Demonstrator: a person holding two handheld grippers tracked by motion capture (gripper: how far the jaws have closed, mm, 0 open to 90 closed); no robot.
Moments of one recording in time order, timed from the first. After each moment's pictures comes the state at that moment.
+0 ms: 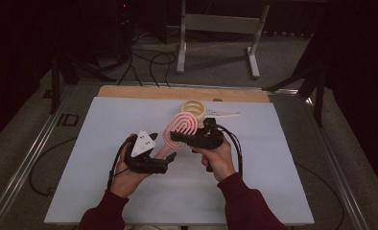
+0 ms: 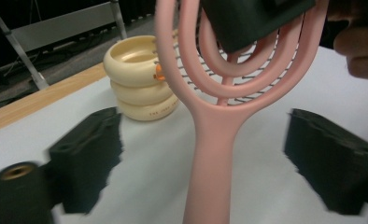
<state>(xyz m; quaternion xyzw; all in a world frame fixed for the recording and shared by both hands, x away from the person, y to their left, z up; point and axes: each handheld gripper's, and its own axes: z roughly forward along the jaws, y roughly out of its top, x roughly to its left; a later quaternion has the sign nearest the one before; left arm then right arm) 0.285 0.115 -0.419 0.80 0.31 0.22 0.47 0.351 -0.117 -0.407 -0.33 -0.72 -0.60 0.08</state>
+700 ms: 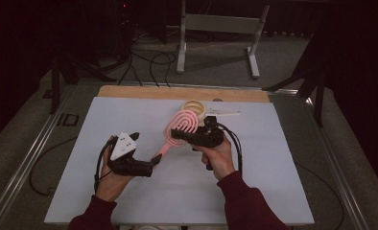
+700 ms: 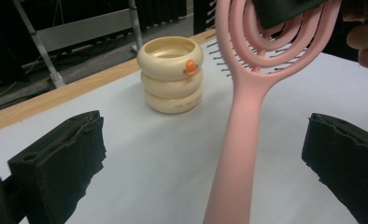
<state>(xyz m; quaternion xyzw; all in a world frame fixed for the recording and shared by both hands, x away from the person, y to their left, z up) 0.275 0.155 -0.420 0.77 0.33 0.23 0.49 0.354 -0.118 -0.405 -0.34 -0.72 -0.60 0.07</state>
